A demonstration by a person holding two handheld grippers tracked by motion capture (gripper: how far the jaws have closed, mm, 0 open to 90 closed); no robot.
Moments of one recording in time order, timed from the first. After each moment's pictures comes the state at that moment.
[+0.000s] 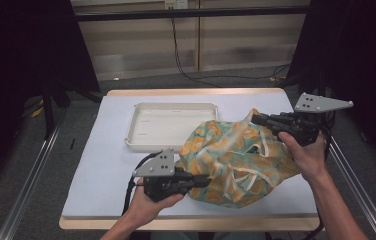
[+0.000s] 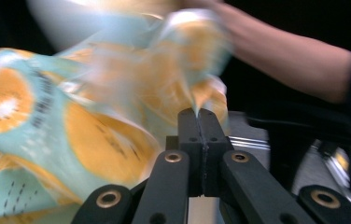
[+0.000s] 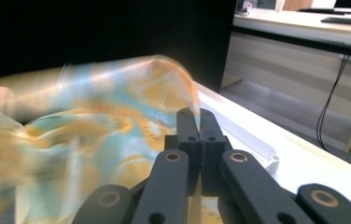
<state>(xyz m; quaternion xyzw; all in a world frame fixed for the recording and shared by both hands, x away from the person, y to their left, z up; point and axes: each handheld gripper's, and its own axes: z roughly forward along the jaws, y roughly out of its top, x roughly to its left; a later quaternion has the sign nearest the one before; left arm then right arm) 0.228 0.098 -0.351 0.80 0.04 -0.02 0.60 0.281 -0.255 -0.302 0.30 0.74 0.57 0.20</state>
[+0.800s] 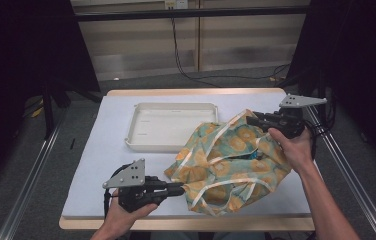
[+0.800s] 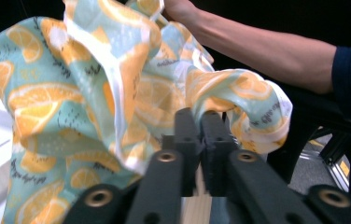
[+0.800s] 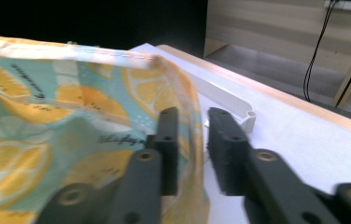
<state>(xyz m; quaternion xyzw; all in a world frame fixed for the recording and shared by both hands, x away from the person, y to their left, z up) 0.226 0.150 -0.370 0.79 0.09 -0.01 0.60 0.328 -0.267 -0.351 0.36 0.75 0.53 0.18</state>
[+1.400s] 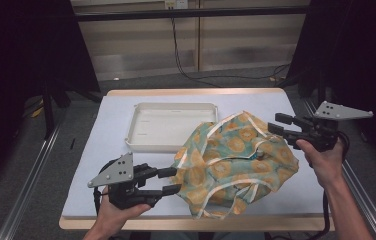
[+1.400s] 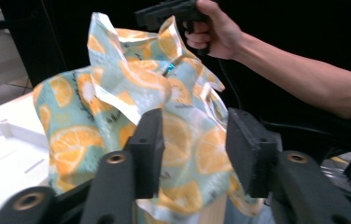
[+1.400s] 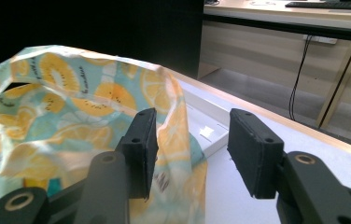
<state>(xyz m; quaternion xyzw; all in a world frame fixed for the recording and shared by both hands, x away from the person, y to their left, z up) 0.224 0.161 -0.343 0.78 0.10 0.03 0.62 0.271 -0.303 -0.326 0.34 0.72 0.56 0.22</state>
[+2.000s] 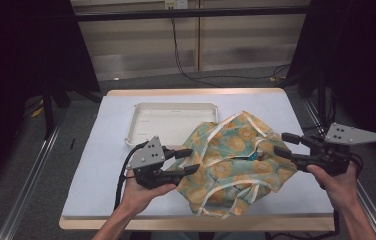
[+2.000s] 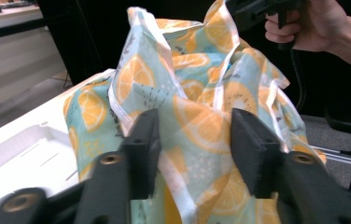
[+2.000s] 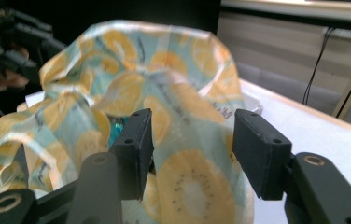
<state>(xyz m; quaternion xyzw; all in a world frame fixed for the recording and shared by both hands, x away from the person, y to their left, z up) 0.259 0.115 -0.351 0.80 0.12 0.09 0.58 0.224 -0.305 -0.335 0.32 0.74 0.55 0.20</state>
